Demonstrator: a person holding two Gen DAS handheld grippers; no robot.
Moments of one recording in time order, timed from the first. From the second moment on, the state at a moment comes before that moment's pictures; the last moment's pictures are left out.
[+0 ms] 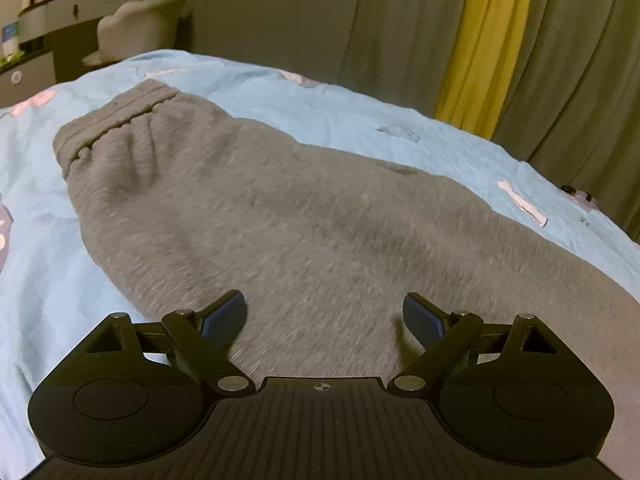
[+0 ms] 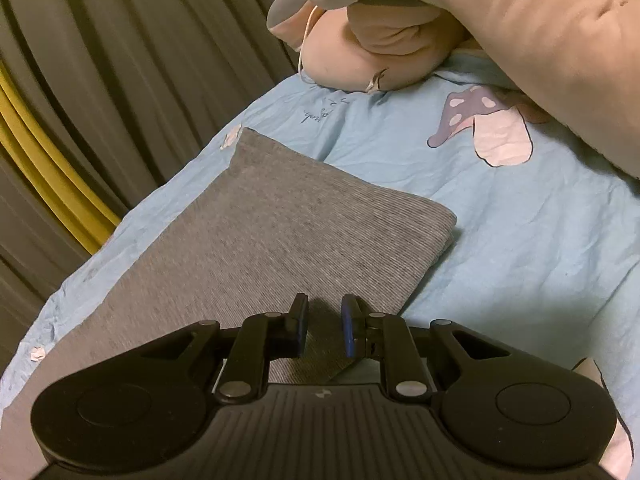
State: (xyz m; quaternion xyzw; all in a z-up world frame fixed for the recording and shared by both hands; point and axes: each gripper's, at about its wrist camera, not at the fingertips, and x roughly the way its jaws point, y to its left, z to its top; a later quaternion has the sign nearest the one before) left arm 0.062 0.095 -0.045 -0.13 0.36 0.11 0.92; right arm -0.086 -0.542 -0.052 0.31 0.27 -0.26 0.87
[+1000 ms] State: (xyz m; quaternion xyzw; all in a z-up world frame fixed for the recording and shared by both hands) left arm 0.062 0.095 -0.047 -0.13 0.37 0.11 0.91; right arm -0.189 -0.619 -0.094 0.60 0.07 -0.21 0.77
